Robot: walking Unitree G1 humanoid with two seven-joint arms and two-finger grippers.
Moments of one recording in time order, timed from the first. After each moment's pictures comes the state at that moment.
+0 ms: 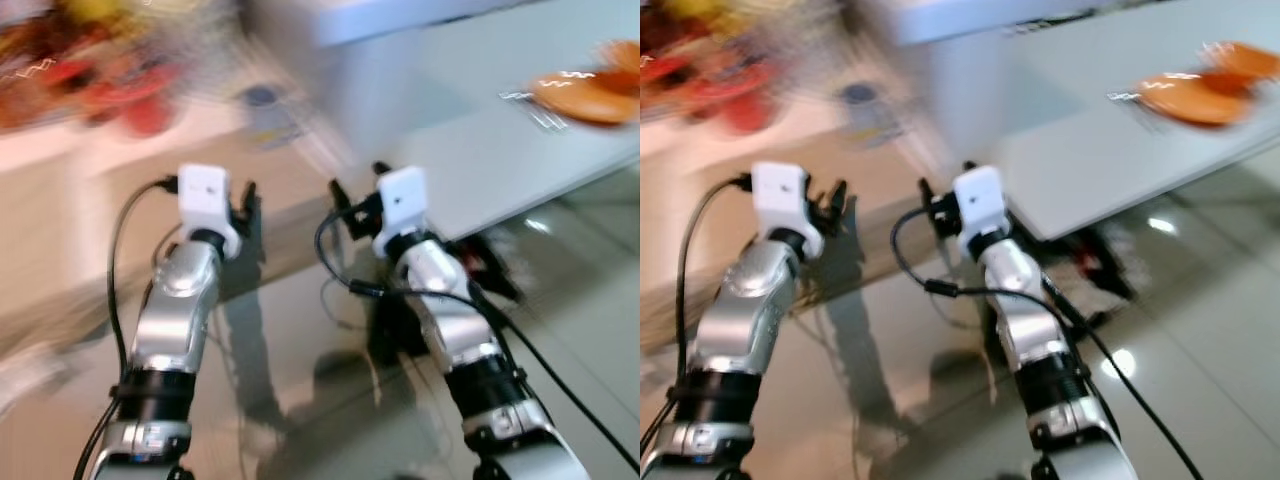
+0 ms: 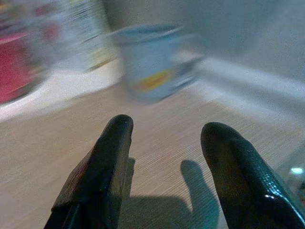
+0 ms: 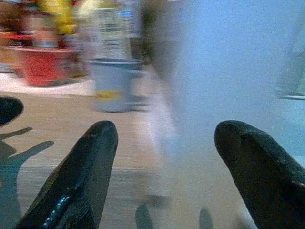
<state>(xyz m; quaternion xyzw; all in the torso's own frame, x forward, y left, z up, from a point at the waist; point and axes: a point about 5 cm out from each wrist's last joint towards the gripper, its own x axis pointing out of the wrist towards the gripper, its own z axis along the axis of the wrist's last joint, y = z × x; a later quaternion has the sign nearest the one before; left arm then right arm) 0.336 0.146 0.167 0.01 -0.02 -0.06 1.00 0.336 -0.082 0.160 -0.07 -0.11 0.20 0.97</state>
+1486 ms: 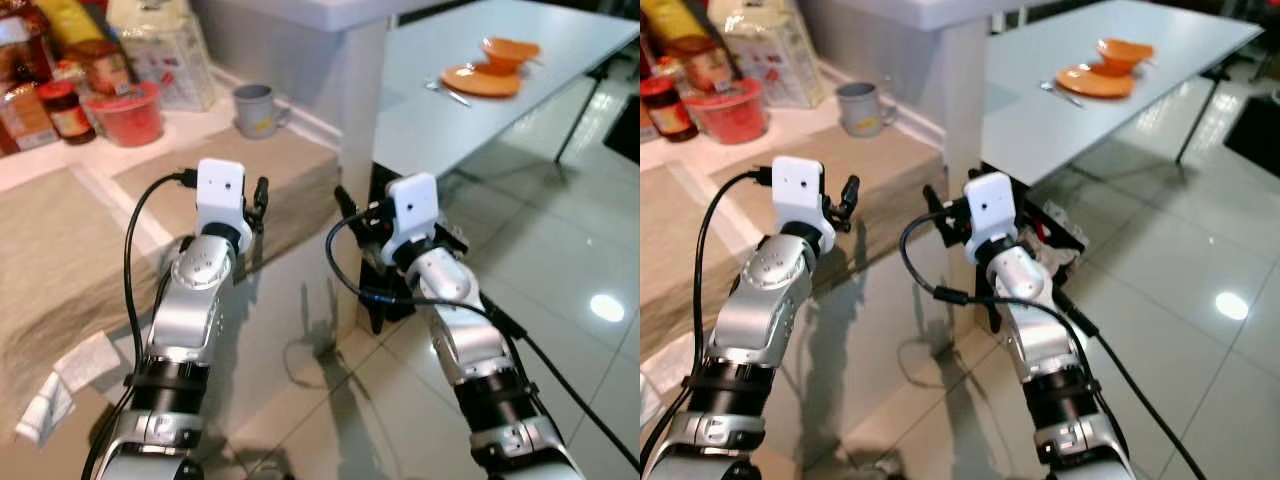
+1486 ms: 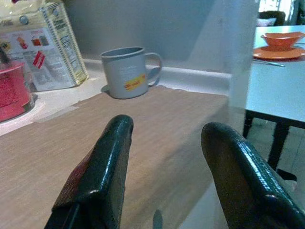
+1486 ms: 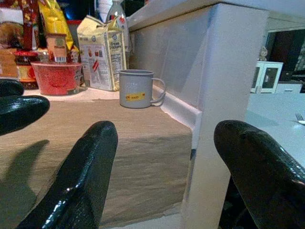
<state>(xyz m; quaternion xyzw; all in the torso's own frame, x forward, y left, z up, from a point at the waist) 0.339 0.144 0.166 0.05 -0.01 -0.05 1.00 0.326 -0.081 0.158 -0.04 -0.09 0.22 0.97</state>
